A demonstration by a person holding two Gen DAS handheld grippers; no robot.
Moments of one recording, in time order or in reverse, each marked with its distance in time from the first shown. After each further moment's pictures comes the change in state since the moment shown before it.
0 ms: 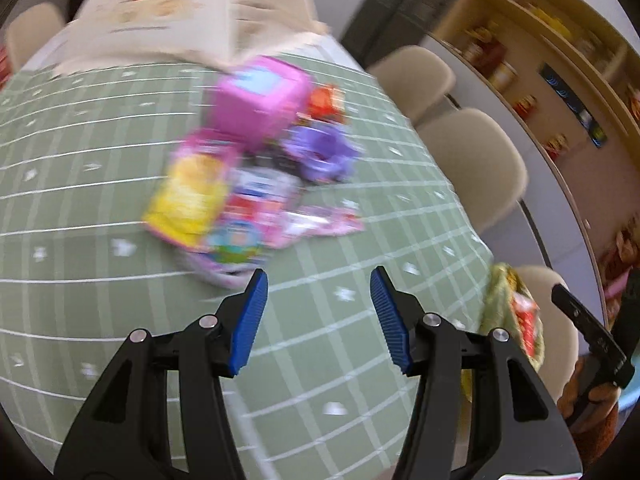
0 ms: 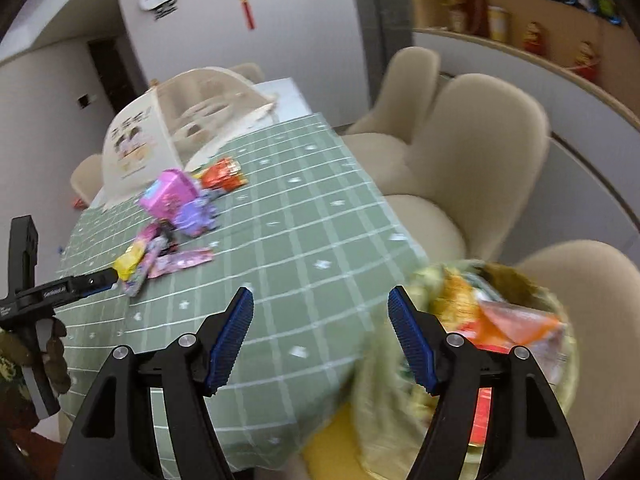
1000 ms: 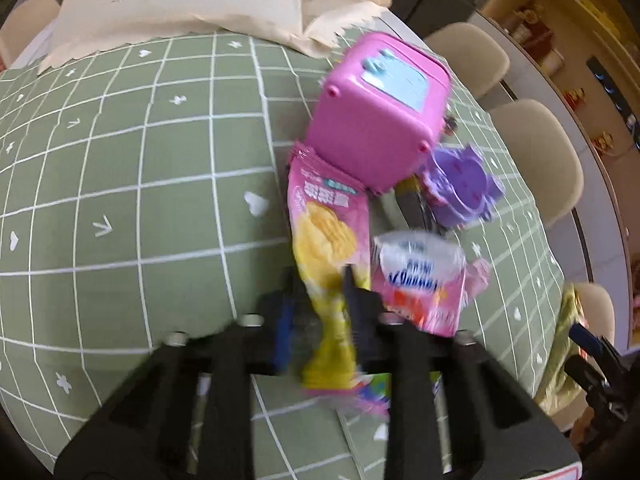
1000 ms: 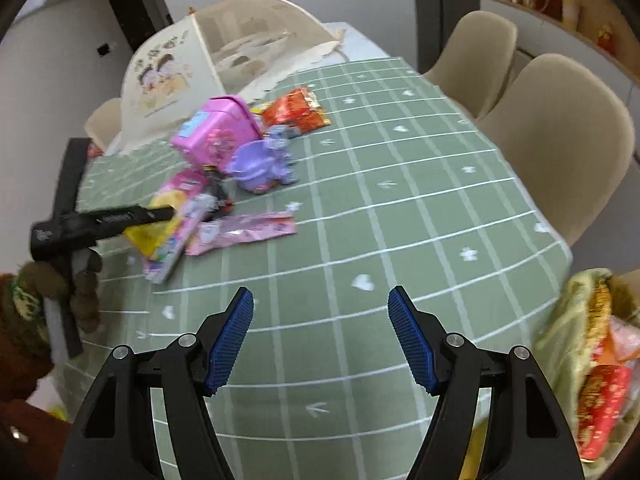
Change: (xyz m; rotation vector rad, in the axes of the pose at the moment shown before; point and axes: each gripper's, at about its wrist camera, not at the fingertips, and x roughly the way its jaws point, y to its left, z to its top) left arm 0.084 0.077 0.066 0.022 0.142 0.068; right arm 0.098 0.104 0.003 -0.055 0.175 0.102
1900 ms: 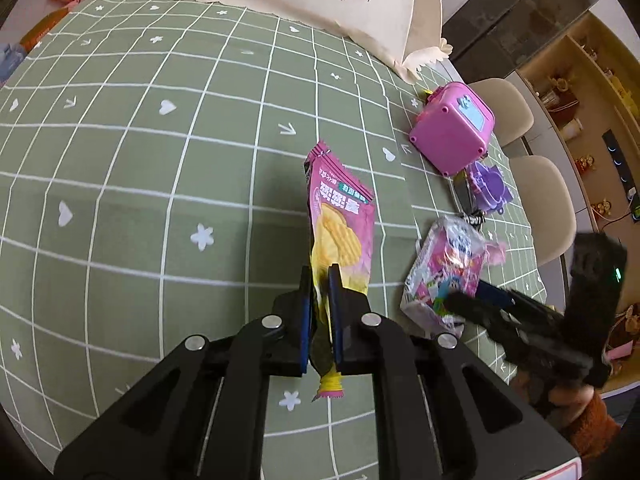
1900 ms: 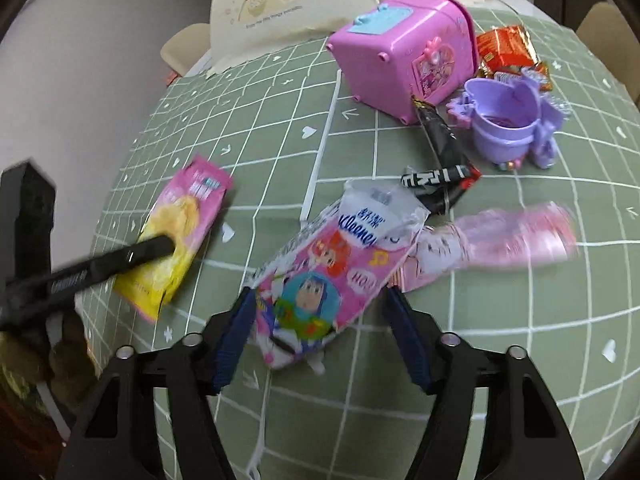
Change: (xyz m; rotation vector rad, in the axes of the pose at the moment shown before) left arm -0.081 0.088 -0.083 -0.246 -0.071 0.000; right arm 0.124 0.128 0.019 -0.165 0.251 0.233
